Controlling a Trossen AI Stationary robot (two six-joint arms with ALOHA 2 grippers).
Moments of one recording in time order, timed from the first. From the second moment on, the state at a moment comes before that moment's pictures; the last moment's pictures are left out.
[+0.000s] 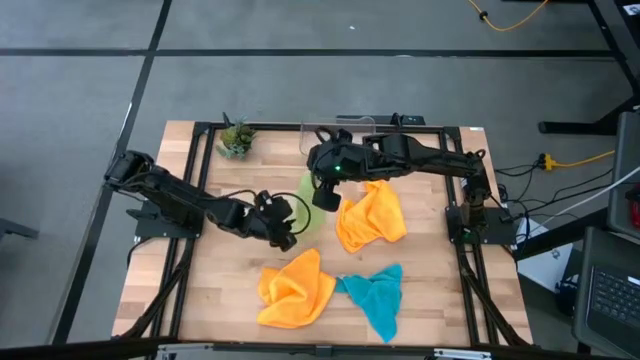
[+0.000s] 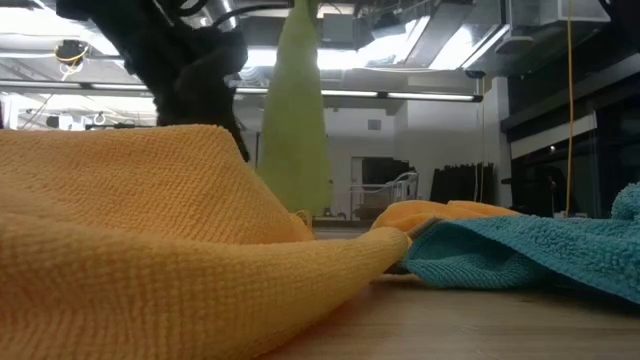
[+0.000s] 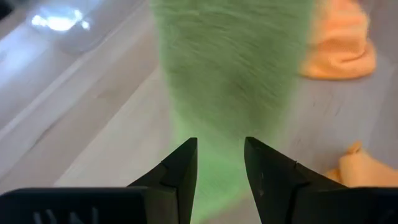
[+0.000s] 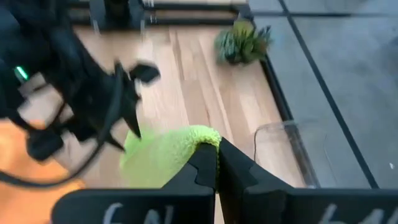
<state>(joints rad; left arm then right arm) -0.27 1.47 0.82 -0.34 -0.58 -0.72 0.05 1.97 2.32 -1.19 0.34 0.07</state>
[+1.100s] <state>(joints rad) -0.30 1.47 0.82 -0.41 -0.59 -0.75 0.09 1.64 1.71 -1.52 0.09 0.18</state>
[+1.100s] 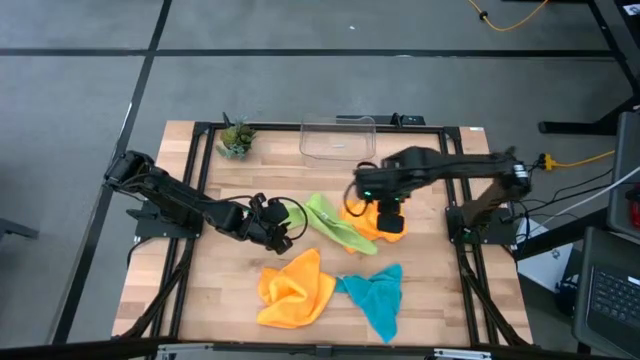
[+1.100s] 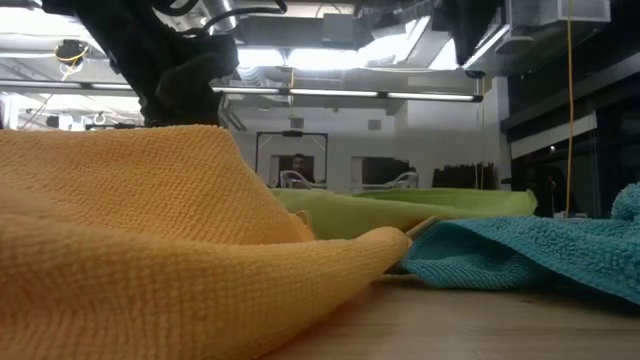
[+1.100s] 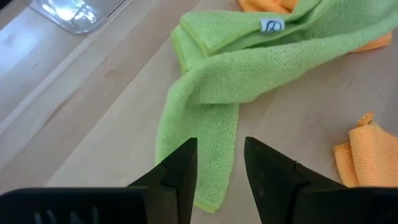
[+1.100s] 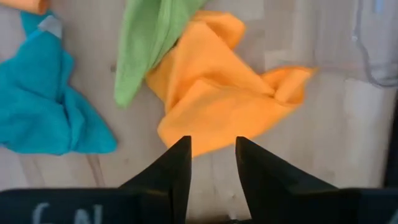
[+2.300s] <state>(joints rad) -0.21 1.47 0.82 -0.29 -0.56 -0.70 0.10 1.50 0.80 -0.14 0.03 0.23</state>
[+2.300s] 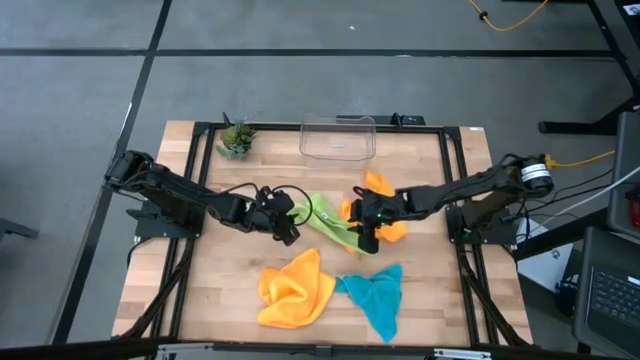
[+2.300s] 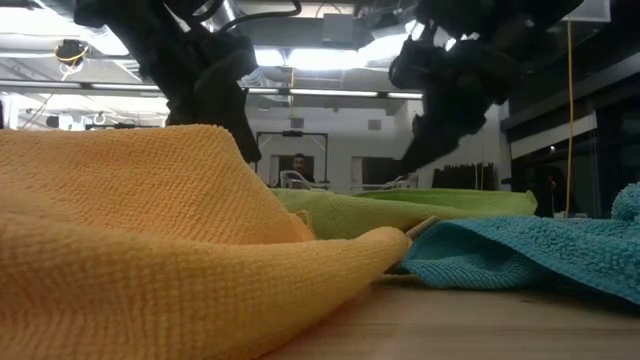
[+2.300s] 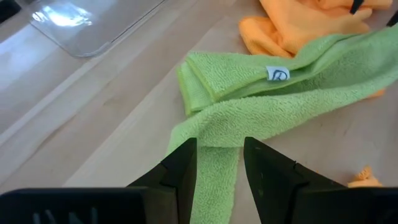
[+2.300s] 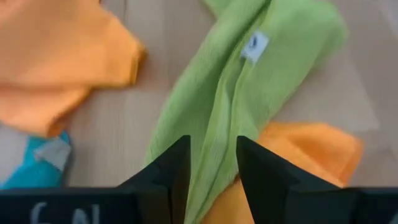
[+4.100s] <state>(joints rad) -0.16 1.72 0.82 0.08 -0.32 -0.02 0.21 1.65 0.91 -0.15 0.15 0.10</state>
